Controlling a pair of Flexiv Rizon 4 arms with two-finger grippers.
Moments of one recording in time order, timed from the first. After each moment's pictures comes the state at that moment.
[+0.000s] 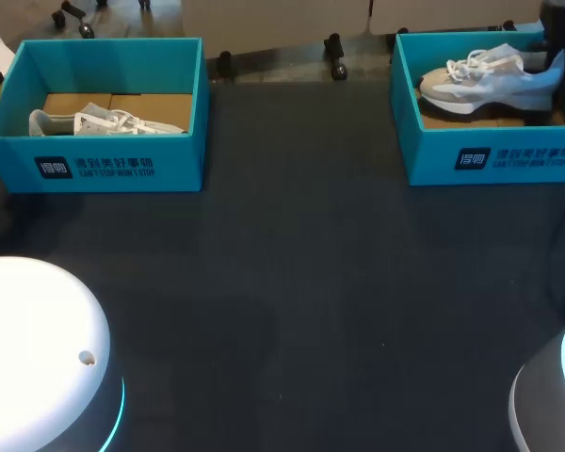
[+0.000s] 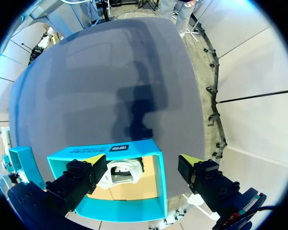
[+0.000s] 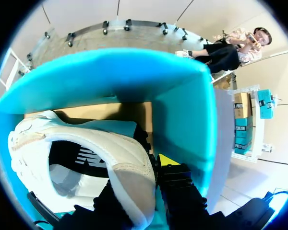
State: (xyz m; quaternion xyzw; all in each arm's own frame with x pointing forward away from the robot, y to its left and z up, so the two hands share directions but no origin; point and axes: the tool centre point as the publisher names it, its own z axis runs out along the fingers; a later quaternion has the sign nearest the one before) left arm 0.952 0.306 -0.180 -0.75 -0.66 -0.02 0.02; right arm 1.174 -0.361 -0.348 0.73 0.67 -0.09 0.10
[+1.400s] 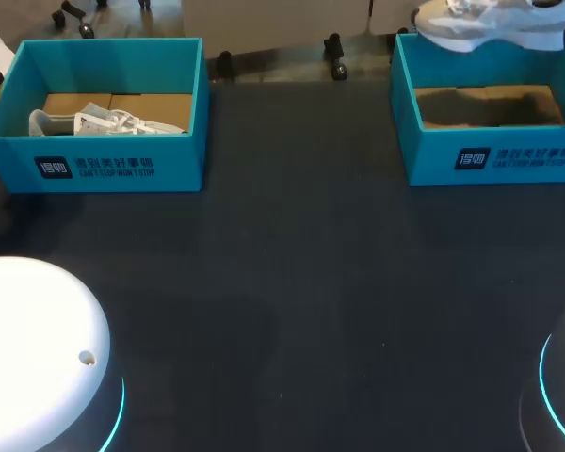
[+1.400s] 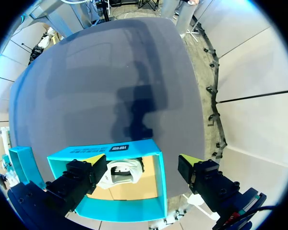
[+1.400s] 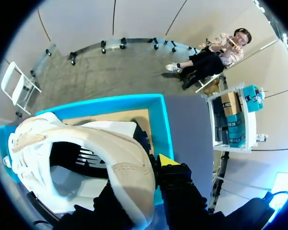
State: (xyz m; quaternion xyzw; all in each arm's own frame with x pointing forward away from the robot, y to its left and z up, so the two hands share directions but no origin) left arm 0.952 0.306 -0.180 -0.75 -0.66 -0.02 0.02; right arm 1.141 -0.311 -0.182 0.75 0.64 -0.05 0.14
